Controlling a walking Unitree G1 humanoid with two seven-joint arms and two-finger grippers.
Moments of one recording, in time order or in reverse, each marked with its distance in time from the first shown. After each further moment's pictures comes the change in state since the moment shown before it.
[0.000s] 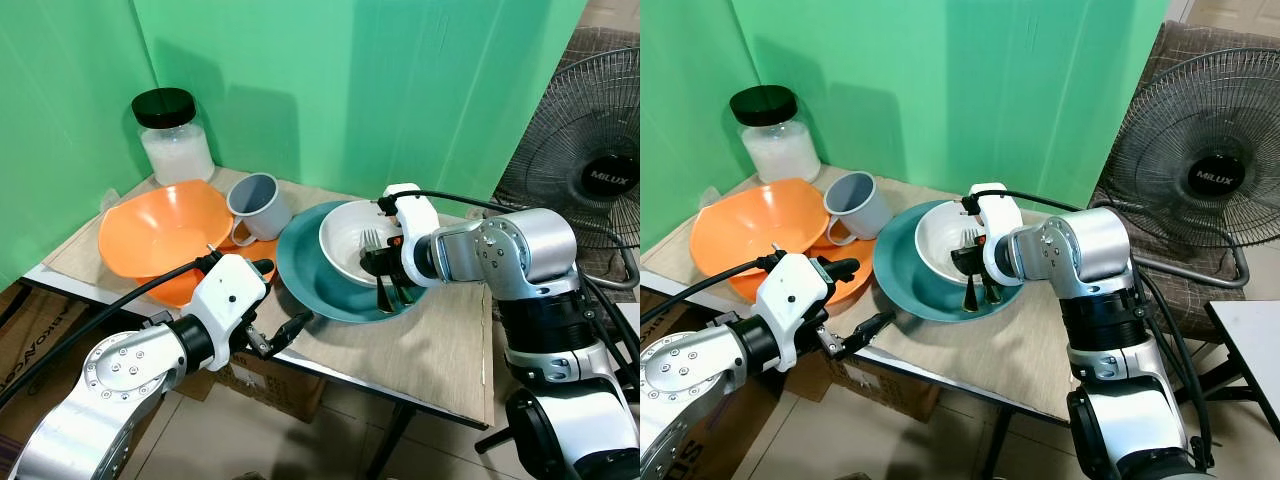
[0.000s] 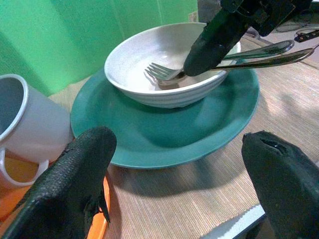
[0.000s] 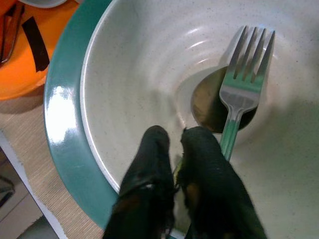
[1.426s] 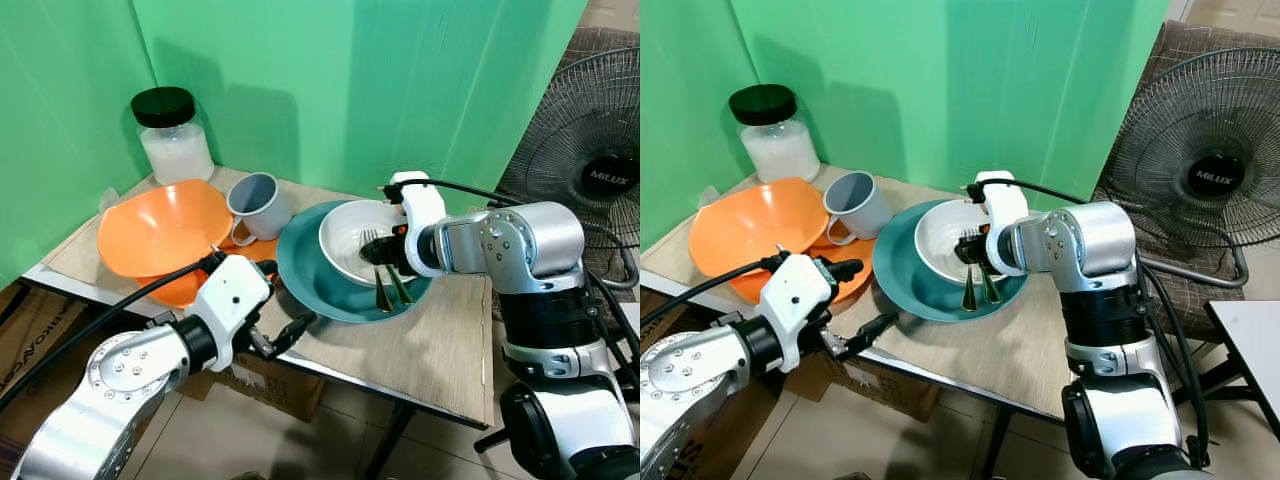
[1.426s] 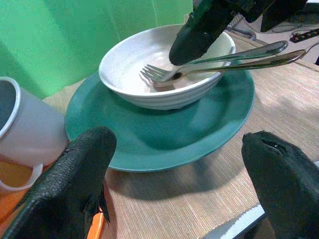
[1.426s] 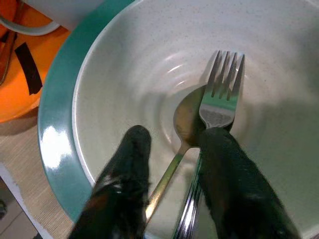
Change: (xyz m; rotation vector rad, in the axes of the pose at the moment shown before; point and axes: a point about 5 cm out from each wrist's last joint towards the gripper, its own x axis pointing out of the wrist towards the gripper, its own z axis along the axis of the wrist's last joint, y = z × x) left arm 0.002 -0.002 0.001 0.004 -0.004 -0.013; right arm -0.007 -0.002 0.009 0.027 -0.052 -0.048
